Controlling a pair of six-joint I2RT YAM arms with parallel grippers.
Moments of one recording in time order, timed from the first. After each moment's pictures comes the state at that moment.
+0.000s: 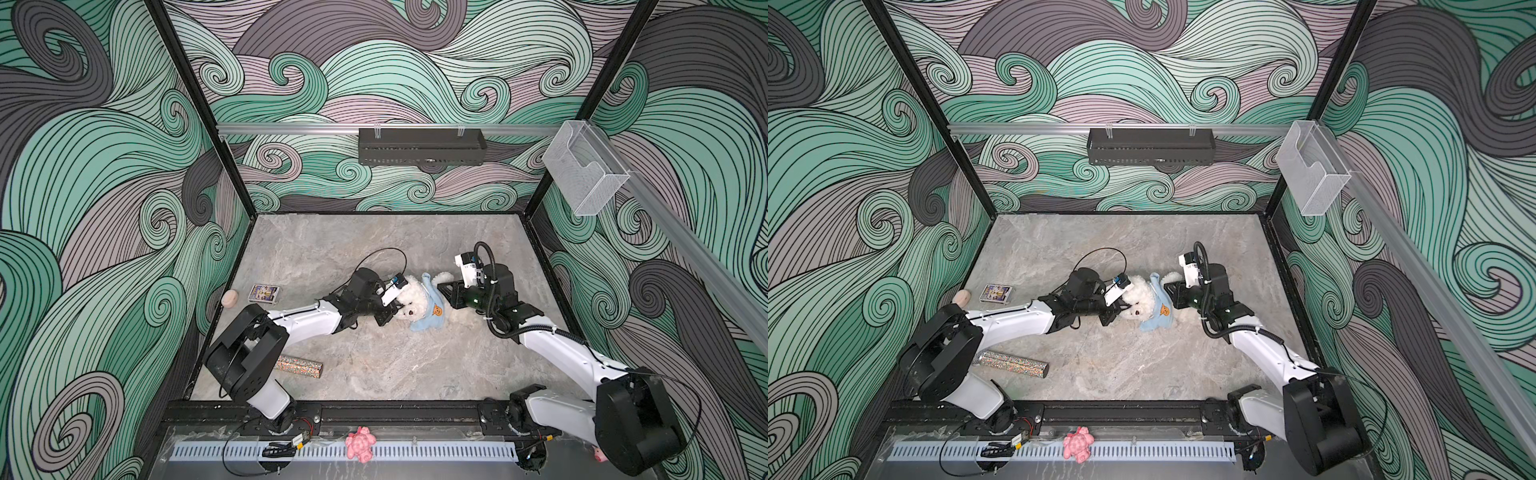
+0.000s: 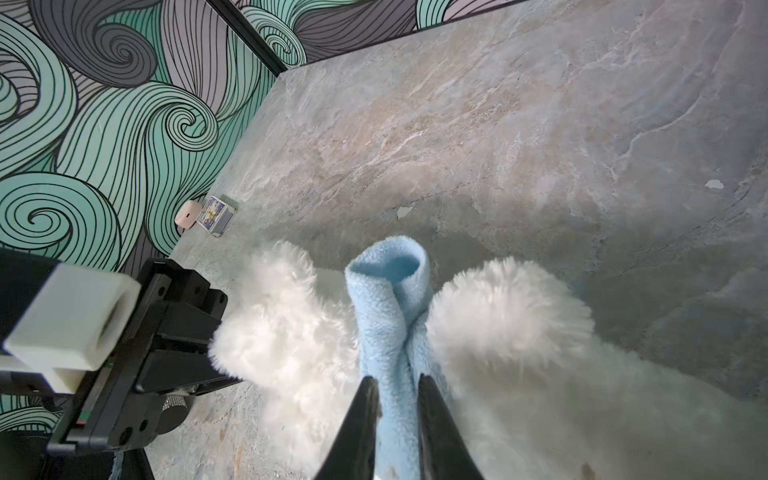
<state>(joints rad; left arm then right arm) -0.69 1.57 0.77 0.14 0.37 0.25 0.34 1.20 0.60 0.01 -0.40 0.29</state>
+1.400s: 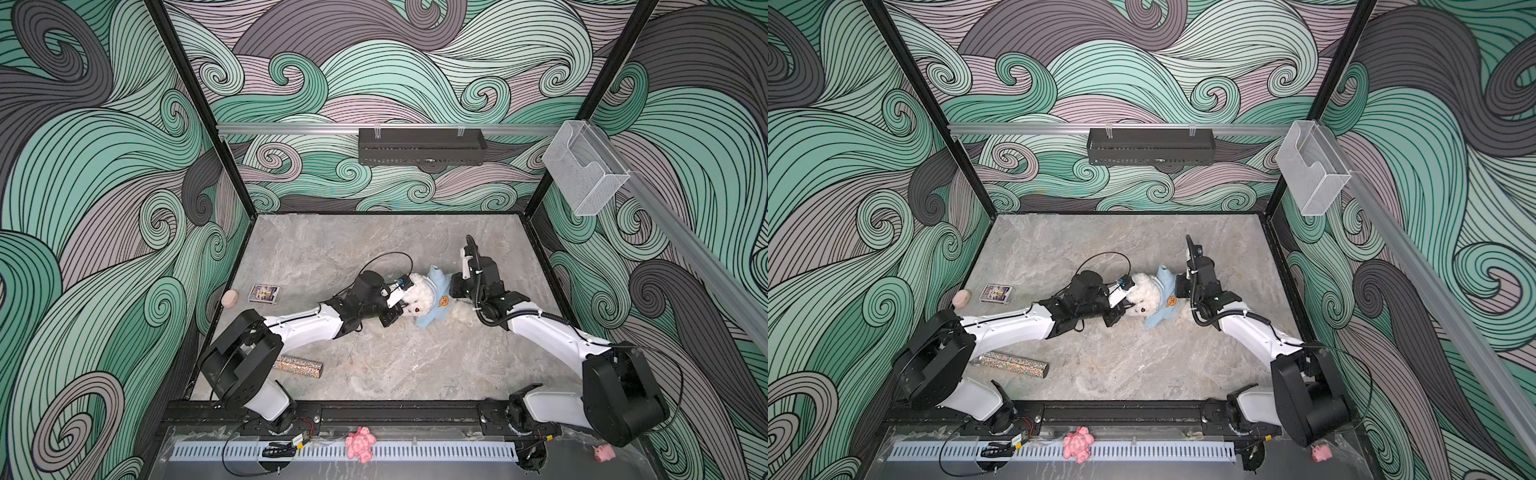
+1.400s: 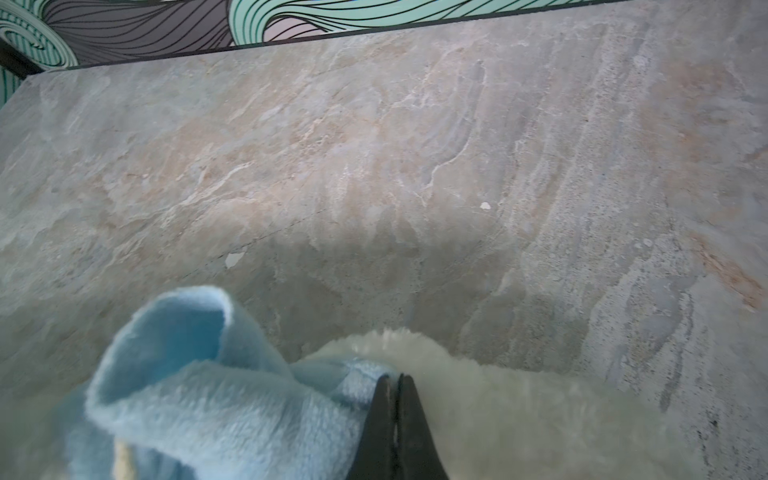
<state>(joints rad) -0.75 1.52 0.76 0.18 0.26 0.25 0.37 1.33 0.72 -0.07 0.10 0.28</state>
